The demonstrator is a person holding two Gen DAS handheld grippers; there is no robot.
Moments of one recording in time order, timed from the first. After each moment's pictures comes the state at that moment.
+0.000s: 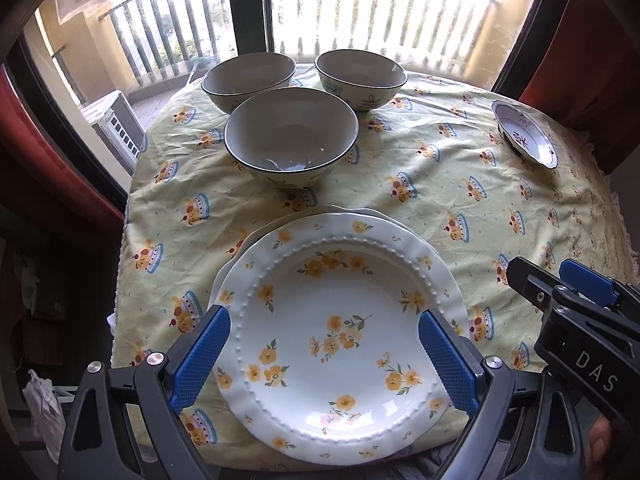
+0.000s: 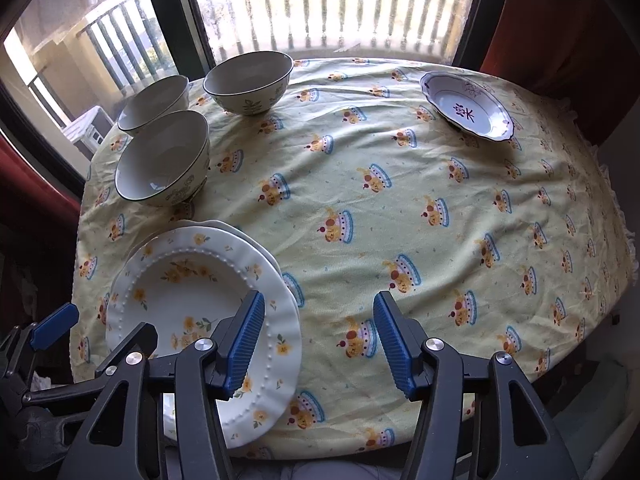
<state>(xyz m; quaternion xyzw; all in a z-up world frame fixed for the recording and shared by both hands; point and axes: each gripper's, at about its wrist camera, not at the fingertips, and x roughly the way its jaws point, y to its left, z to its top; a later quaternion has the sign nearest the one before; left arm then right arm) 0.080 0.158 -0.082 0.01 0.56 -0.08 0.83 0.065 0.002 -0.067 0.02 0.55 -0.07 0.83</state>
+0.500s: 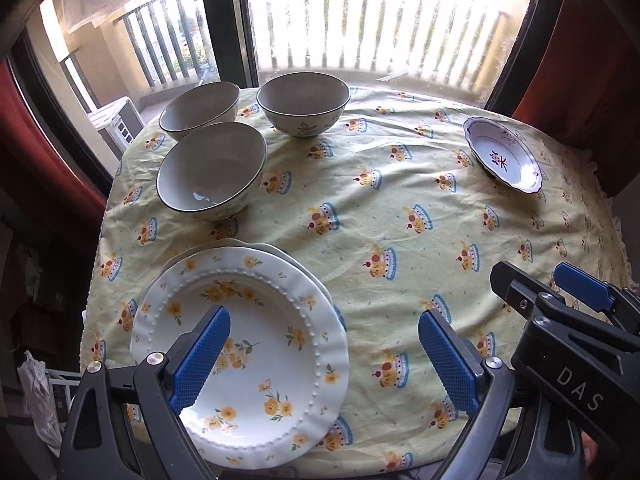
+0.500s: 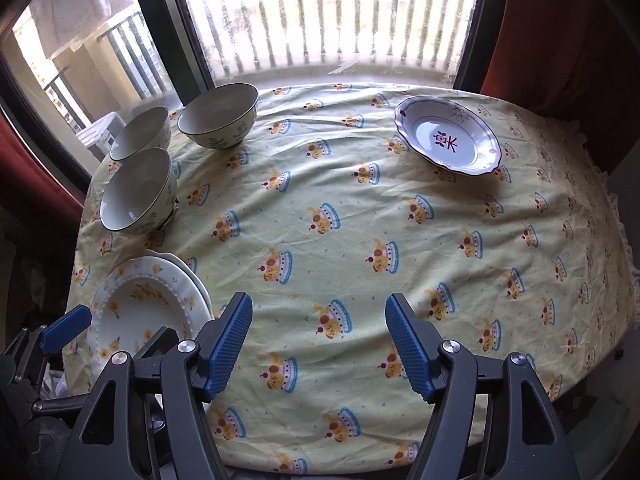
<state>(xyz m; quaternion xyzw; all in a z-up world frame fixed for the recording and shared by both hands) 0.089 0.053 -0.058 0.00 0.54 -0.04 0.84 0.083 -0.091 -0.045 0.01 0.54 -0.03 0.84</state>
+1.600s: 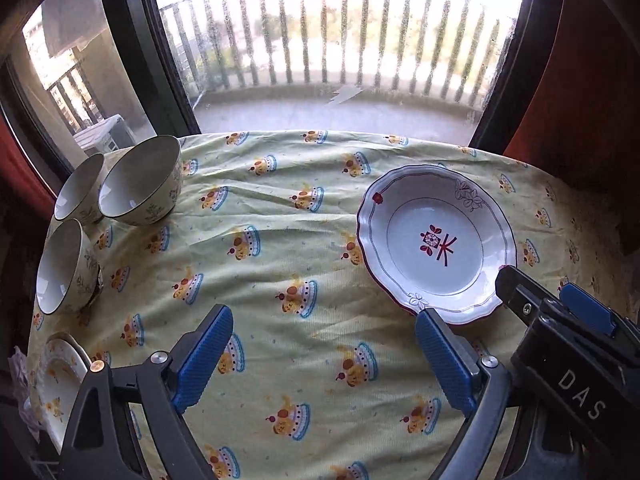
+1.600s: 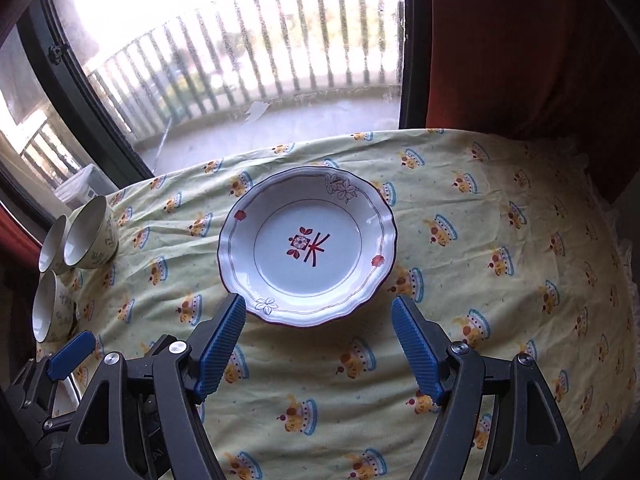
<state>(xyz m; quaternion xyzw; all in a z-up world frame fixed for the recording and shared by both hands) 0.230 -0.168 -0.084 0.00 0.52 0.01 0.85 0.228 -0.323 -0.060 0.06 0.51 -0.03 0.86</state>
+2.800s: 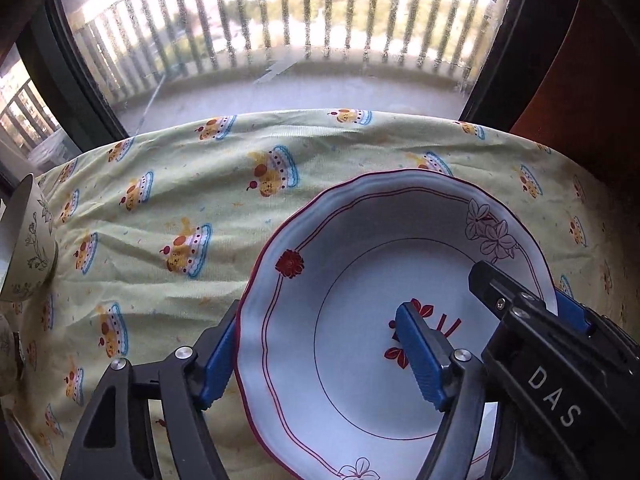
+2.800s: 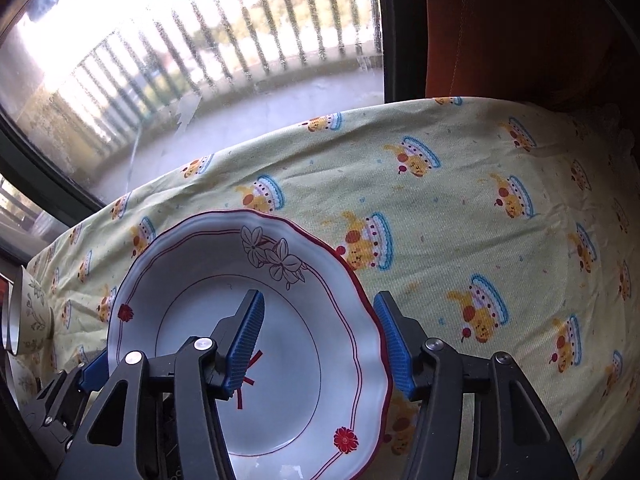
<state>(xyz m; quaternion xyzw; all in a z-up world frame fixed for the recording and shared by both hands) 0.335 -0.222 -0.174 0.01 0.55 -0.04 0.83 0.341 -0.368 -0.146 0.10 0.54 -0.06 0.84</state>
